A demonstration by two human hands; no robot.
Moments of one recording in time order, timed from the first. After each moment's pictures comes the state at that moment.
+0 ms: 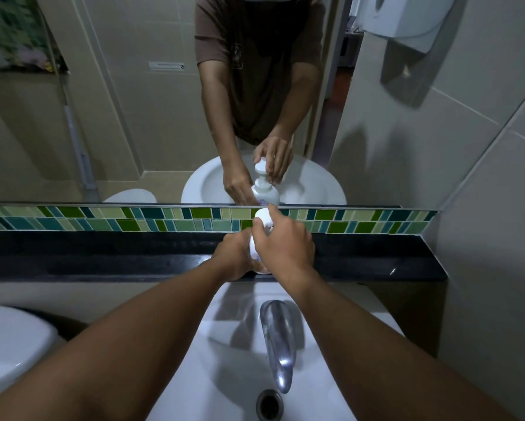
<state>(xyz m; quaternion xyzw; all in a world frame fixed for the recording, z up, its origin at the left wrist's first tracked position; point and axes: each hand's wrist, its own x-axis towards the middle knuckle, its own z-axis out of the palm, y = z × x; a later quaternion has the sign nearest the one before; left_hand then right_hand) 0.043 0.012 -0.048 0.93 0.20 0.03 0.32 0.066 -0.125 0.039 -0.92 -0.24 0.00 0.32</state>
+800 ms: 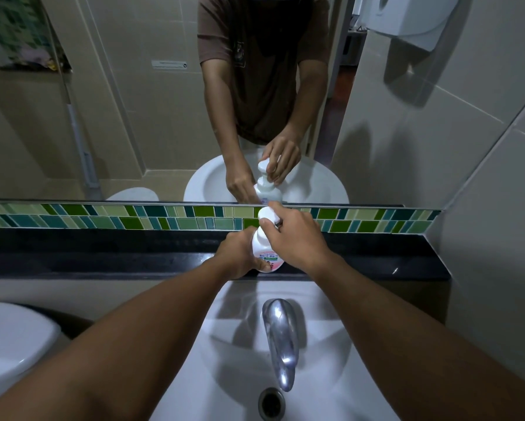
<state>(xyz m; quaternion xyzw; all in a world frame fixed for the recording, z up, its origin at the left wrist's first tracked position) 0.044 0.014 -0.051 0.91 0.21 0.04 0.35 0.103 -0.135 0.031 -0.89 -0.35 0.03 0.30</state>
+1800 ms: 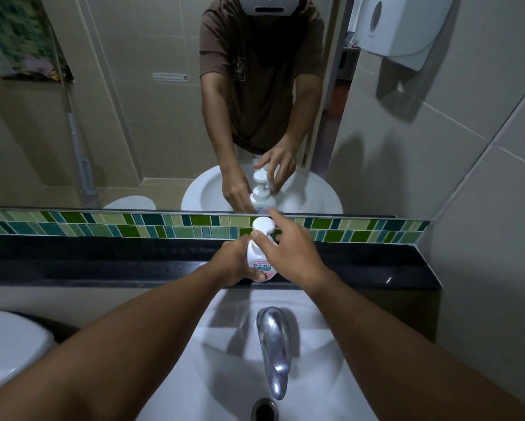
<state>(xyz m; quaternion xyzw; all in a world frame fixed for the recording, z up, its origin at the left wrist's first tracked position) 0.041 0.013 -0.046 0.90 0.19 0.03 0.39 0.096 -0.145 0.028 -0.85 -0.32 0.06 0.40</state>
